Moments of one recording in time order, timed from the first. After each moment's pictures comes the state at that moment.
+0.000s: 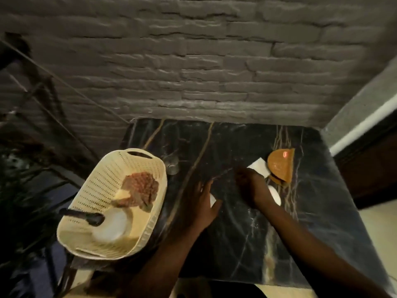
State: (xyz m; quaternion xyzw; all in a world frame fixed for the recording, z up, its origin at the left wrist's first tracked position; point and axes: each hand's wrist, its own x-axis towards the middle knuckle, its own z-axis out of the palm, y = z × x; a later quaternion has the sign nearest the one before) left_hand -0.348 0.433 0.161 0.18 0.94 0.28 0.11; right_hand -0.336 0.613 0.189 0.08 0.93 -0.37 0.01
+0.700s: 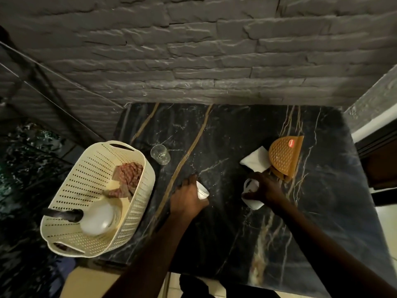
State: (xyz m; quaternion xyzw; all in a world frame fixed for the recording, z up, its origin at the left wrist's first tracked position) left_hand -0.374 0.472 0.131 0.06 0.97 0.12 0.22; right_hand -0.333 0.707 0.114 0.19 0.90 -0.35 0.18
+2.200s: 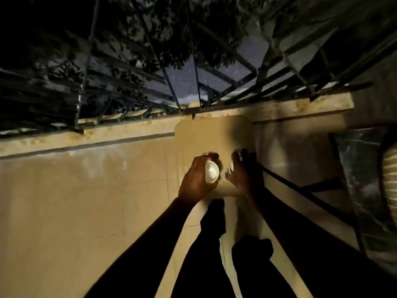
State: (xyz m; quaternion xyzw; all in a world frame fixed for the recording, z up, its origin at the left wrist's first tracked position) left_hand -0.014 0.068 -0.060 -0.47 0.77 0.42 -0.10; right_hand -0.168 0.118 -0.069 -0.54 0.82 0.07 0.19
